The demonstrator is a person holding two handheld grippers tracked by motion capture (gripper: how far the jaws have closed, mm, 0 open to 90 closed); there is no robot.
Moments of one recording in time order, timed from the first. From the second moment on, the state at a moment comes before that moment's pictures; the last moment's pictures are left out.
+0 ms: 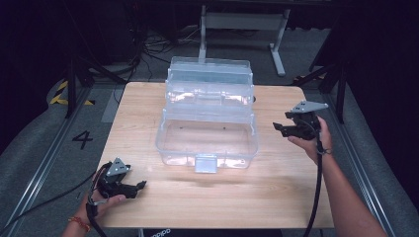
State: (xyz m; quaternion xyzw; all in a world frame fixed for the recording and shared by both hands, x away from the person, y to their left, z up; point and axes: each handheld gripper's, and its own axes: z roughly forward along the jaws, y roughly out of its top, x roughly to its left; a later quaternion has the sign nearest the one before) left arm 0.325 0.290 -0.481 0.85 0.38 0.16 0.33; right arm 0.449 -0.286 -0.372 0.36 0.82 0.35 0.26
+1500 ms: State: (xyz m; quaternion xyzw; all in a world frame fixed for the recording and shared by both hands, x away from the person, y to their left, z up) left arm 0.324 0.288 -0.482 0.85 0.39 0.15 0.33; right arm 0.340 -0.363 -0.486 0.42 0.81 0.37 0.19
